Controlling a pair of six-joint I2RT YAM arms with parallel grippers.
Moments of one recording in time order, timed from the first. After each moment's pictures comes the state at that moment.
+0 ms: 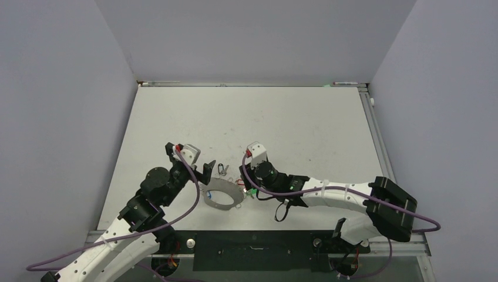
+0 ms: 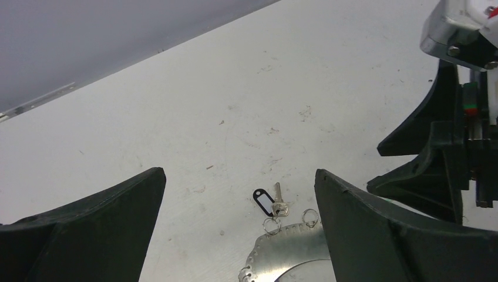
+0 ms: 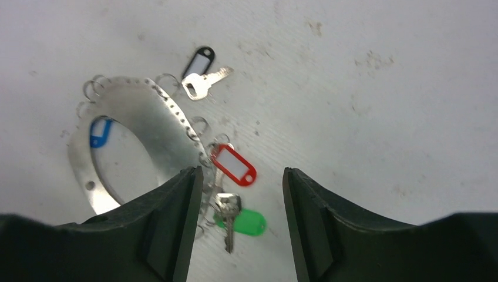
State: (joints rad) left arm -0.72 0.47 0.52 -0.15 -0.24 0.08; right arm 1.09 1.43 0.77 0.13 0.32 0.29
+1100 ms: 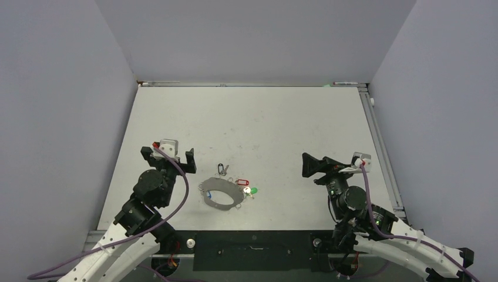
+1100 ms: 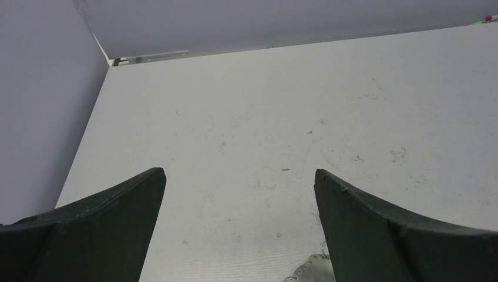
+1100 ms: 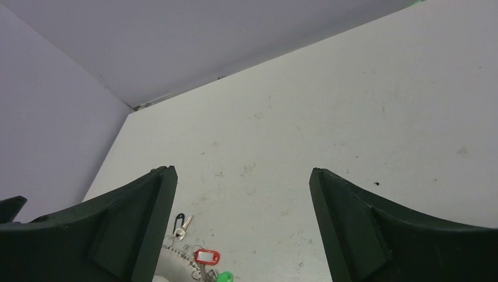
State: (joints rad) left arm -0.67 0.44 0.52 -0.16 -0.60 0.02; right arm 1.09 0.34 0.47 -0.13 0.91 0.52
